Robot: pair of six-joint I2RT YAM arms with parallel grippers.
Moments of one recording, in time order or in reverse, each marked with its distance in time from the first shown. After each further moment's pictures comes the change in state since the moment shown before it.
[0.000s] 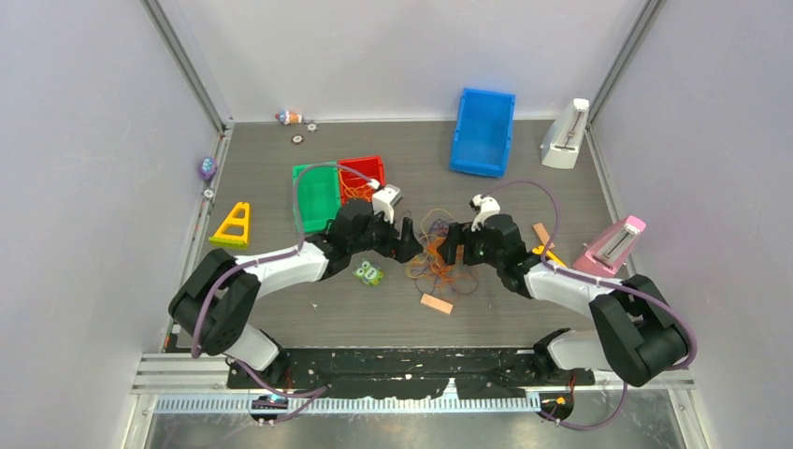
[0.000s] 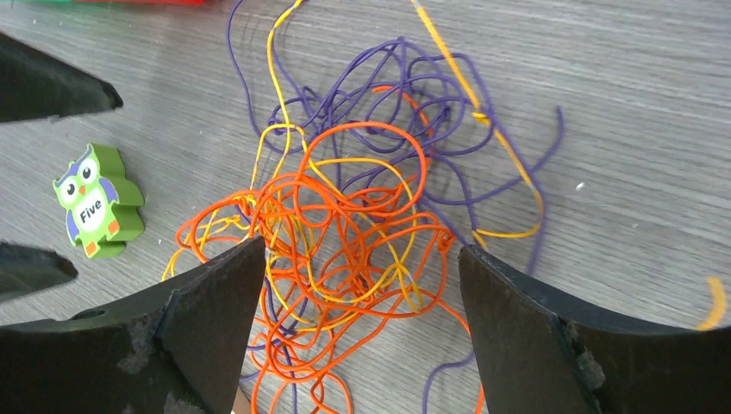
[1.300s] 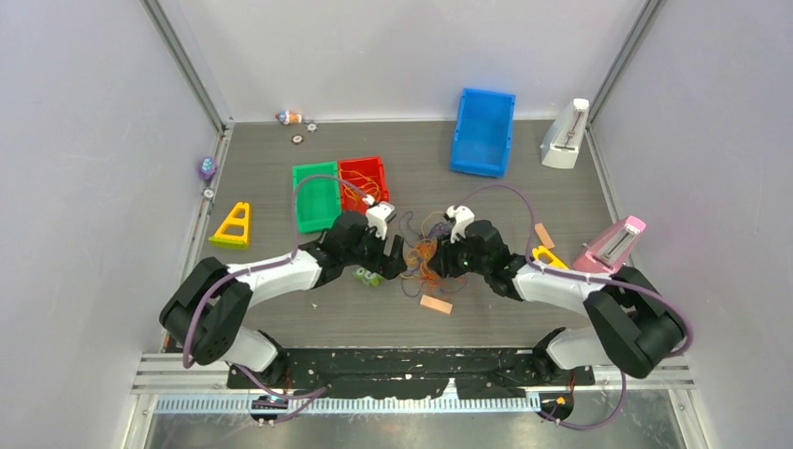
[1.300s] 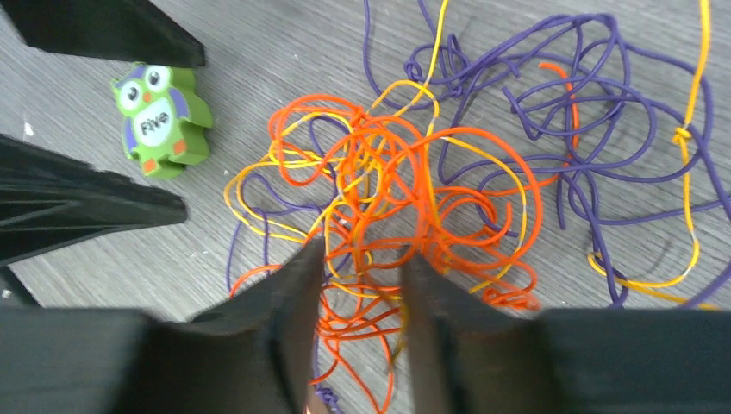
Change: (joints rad) left arm 0.000 -0.076 -0.091 -0.167 -0.060 0.079; right arm 0.148 0.075 0.024 -0.024 -0.072 -0.049
